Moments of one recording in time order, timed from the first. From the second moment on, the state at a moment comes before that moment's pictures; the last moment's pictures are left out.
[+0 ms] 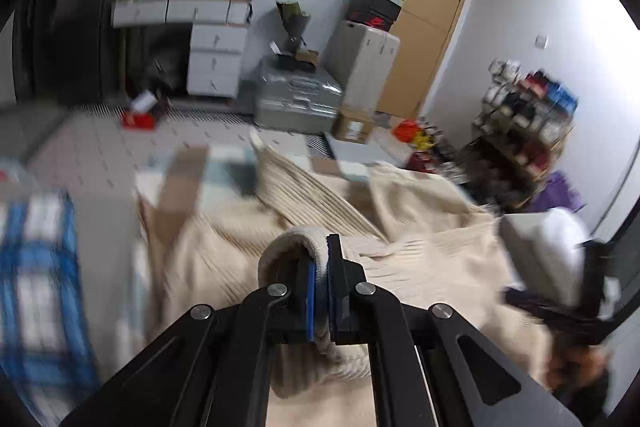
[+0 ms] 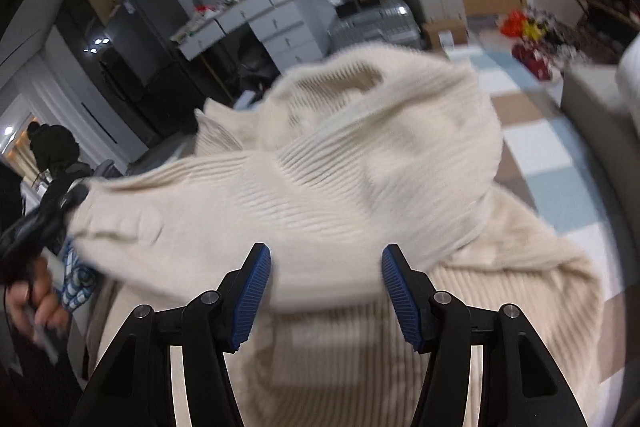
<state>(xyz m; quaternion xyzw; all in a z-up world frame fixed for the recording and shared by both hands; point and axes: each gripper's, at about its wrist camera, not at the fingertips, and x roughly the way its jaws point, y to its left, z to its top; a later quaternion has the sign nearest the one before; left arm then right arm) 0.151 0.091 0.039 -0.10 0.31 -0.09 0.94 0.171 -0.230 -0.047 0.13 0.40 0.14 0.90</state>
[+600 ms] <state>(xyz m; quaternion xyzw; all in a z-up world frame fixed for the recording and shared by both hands) 0.156 0.093 -0.011 -0.10 0.35 -0.04 0.93 0.241 -0.250 -0.033 0.15 0.39 0.09 0.90</state>
